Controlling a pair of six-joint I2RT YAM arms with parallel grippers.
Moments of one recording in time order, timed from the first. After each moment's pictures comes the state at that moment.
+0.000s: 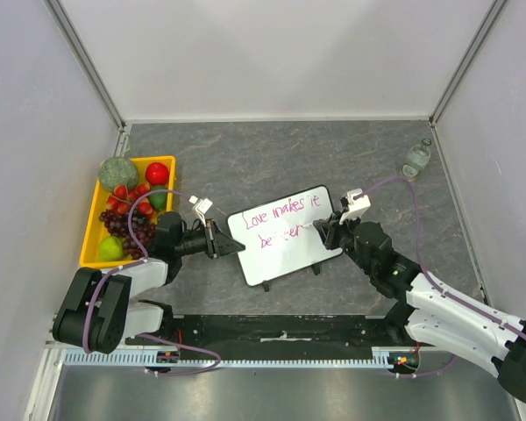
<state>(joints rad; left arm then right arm) -0.22 1.25 0.24 0.63 0.95 -0.60 0.77 0.82 0.43 0.14 0.26 0.34</state>
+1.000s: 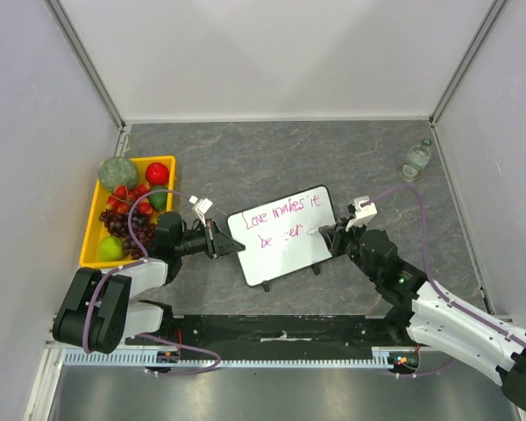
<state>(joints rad) -0.22 1.25 0.24 0.63 0.95 -0.60 0.77 0.72 0.36 0.10 0.27 0.37</state>
